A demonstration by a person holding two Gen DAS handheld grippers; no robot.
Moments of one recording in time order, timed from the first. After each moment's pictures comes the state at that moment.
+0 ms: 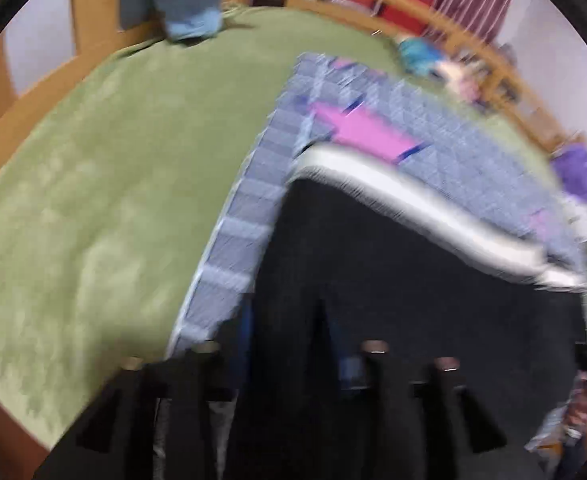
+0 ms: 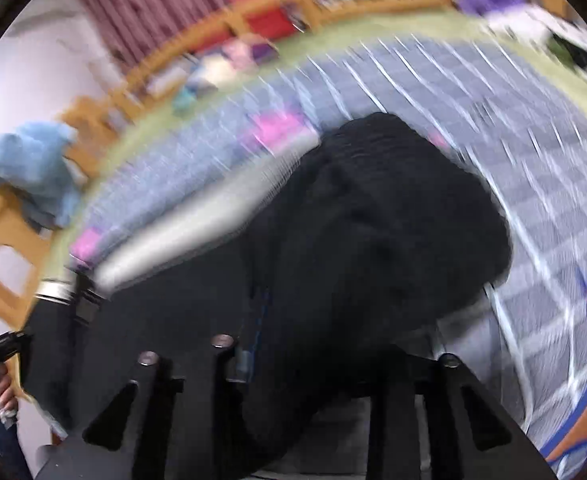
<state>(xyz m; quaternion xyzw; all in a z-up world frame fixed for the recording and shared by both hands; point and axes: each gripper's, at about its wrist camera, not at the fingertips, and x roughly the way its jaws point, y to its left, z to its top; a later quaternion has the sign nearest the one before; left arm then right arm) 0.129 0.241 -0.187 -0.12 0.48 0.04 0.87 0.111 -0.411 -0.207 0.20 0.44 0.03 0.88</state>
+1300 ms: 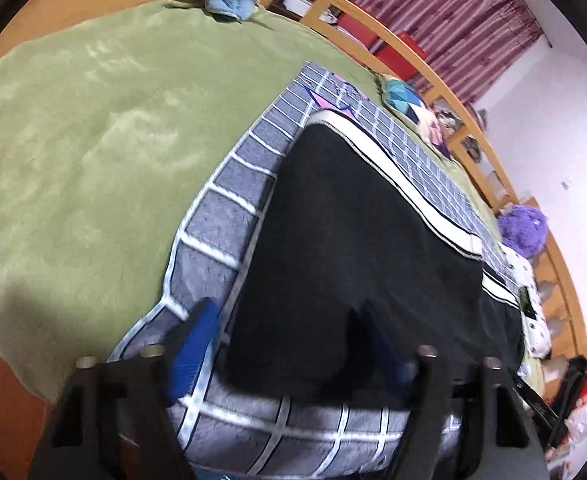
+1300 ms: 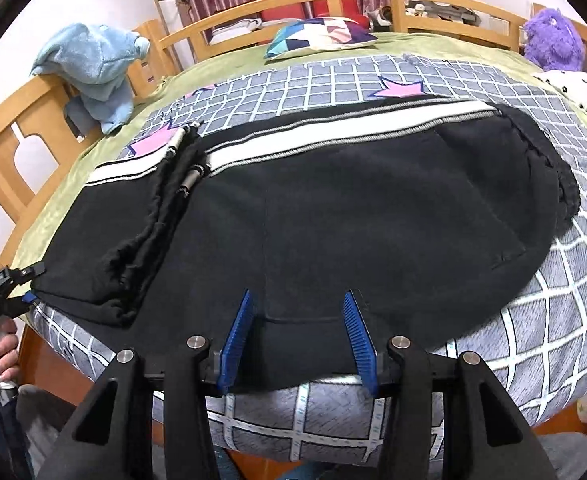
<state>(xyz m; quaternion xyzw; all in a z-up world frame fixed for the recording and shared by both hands) 0.047 0.271 -0.219 -0.28 0.42 -0.03 0.86 0.004 -0.241 -0.173 0.07 0.43 0.09 0.89</state>
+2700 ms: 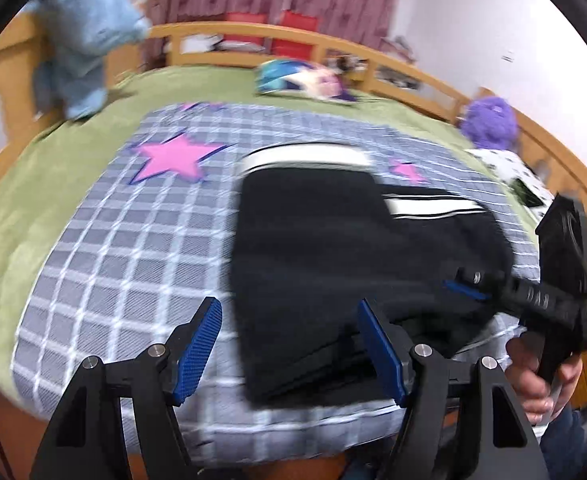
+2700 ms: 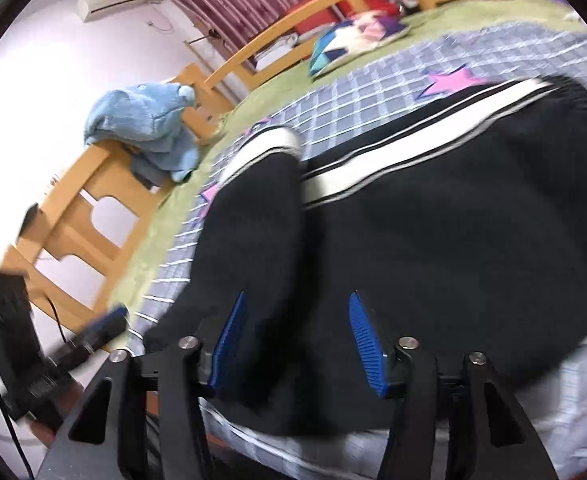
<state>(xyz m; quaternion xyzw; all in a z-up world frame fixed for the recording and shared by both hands) 0.013 0.062 -0.131 -0.07 0.39 -0.09 0.91 0.051 -0.264 -0.172 0.24 0.41 0.23 0.85</state>
